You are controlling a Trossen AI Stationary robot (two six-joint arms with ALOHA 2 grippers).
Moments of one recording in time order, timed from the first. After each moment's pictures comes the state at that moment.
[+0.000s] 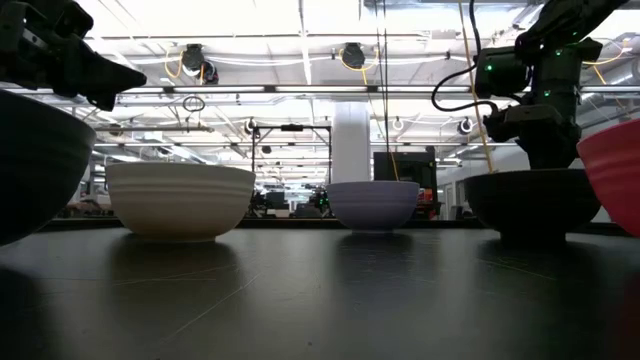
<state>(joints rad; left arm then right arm) 0.01 0.00 0.17 -0.25 -0.08 0.03 -0.60 1.06 0.63 -0.96 -0.13 0.28</state>
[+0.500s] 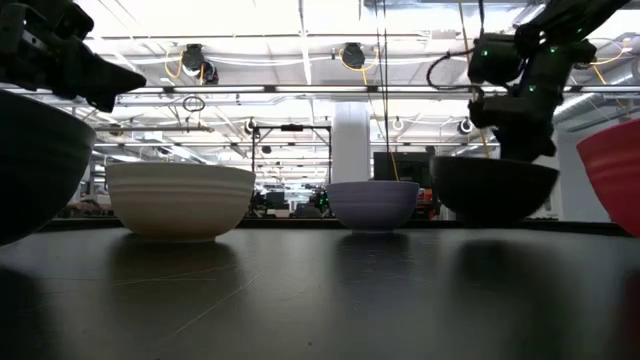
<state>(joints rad) 0.01 0.00 0.17 -0.27 -0.08 0.02 -0.60 1.02 0.63 -0.76 -0.13 0.24</state>
